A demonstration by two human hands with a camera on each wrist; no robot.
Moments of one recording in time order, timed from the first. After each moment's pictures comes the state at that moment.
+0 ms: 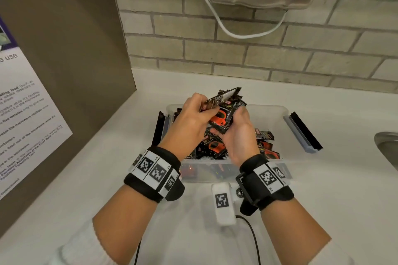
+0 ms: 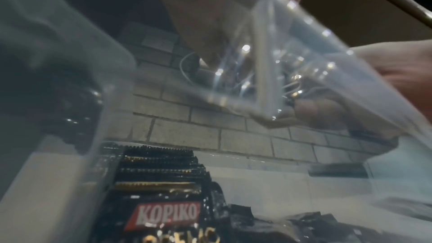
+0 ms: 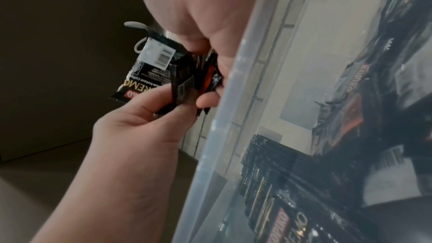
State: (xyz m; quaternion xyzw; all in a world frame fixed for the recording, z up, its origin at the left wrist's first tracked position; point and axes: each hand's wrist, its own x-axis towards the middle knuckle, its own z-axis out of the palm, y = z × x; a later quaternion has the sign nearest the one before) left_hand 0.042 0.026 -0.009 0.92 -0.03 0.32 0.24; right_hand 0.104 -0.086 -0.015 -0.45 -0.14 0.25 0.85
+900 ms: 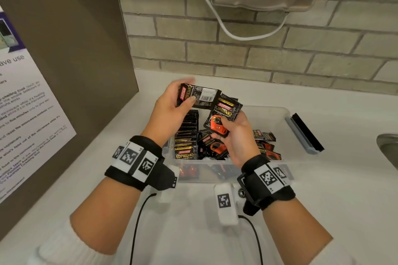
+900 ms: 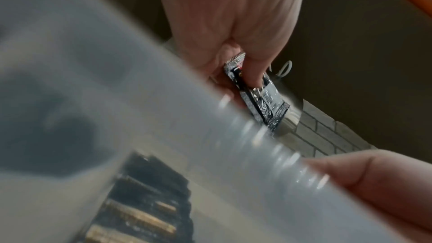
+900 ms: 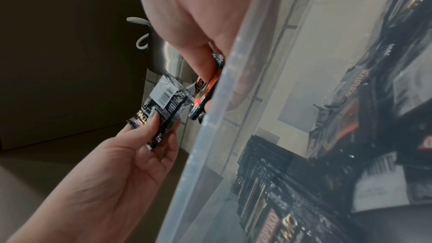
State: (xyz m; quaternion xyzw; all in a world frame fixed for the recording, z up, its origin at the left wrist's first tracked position) left_hand 0.023 0.048 0.022 0.76 0.06 0.32 0.56; right_hand 0.107 -0.089 -0.018 -0.55 -0.15 0.25 0.78
